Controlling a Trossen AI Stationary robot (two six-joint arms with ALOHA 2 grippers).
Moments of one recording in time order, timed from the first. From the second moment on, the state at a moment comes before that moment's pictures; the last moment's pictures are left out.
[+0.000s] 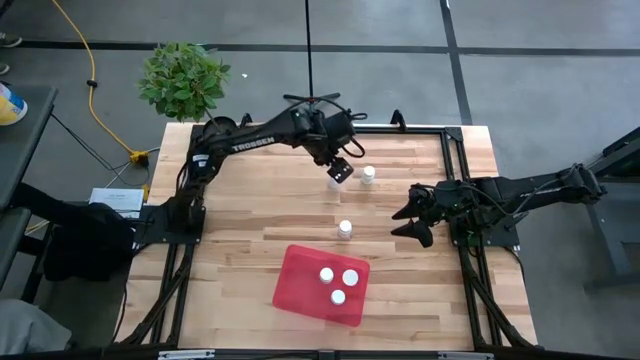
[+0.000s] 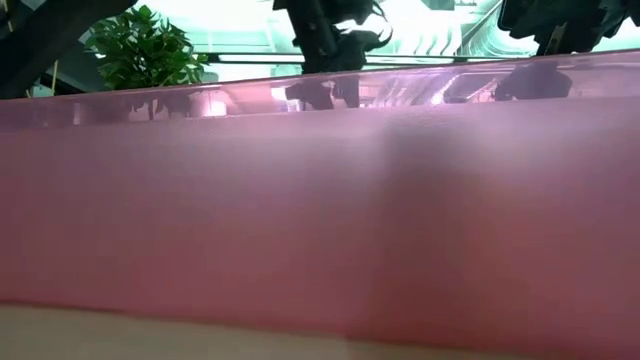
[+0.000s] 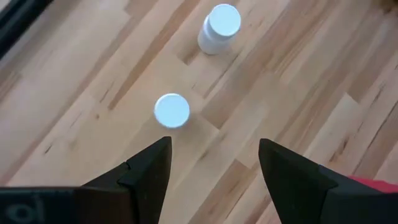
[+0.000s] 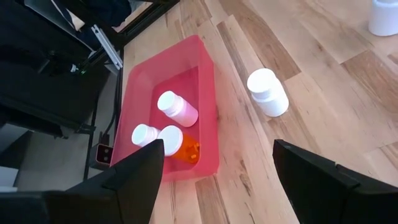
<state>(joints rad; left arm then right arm) 0.29 2.11 2.17 -1.21 0.01 -0.39 0.12 0.73 0.57 -0.38 -0.08 0.67</state>
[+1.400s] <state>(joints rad) 0.37 2.28 2.17 -1.15 0.17 -0.45 0.12 0.73 0.57 -0.40 -0.06 0.68</state>
